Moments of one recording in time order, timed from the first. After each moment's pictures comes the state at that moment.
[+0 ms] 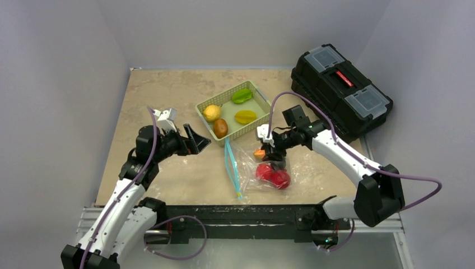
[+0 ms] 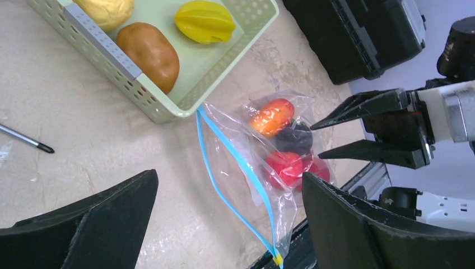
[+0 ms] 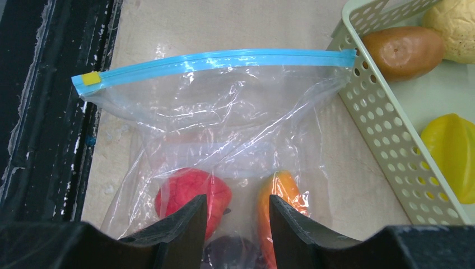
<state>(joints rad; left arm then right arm) -0.27 0.74 0.62 -0.25 0.38 -0.58 0.47 1.35 0.97 -0.69 -0.77 -1.00</state>
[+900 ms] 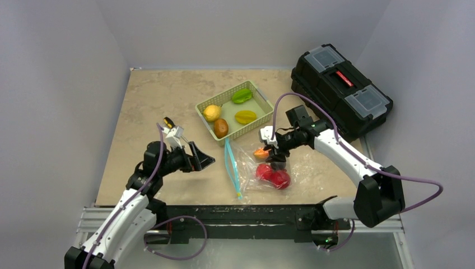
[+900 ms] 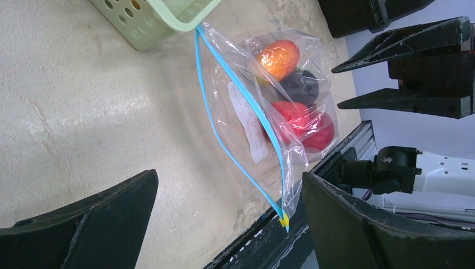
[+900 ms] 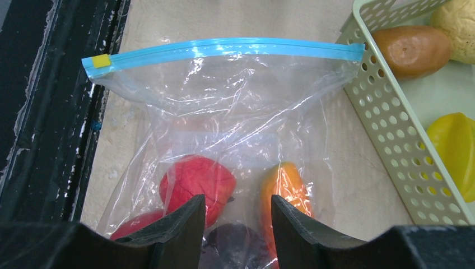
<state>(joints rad) -0.31 0.62 0.36 -0.18 0.48 -0.67 0.43 1.33 0.97 -0.78 -0.80 -1.12</state>
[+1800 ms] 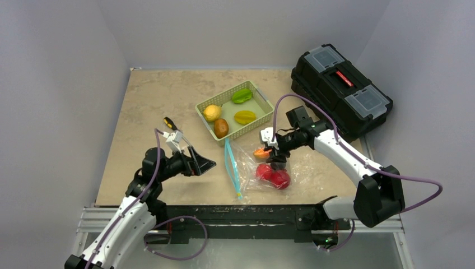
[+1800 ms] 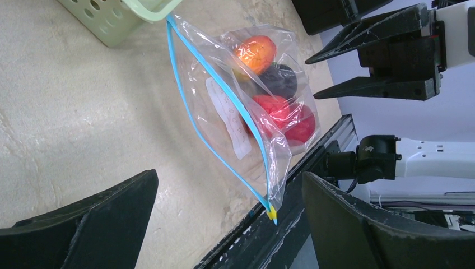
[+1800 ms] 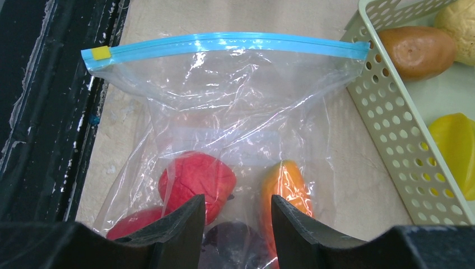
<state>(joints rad) -0.34 0.52 0.28 -0.12 0.51 -0.72 0.42 1.33 0.96 -0.78 -0.80 -1.15</state>
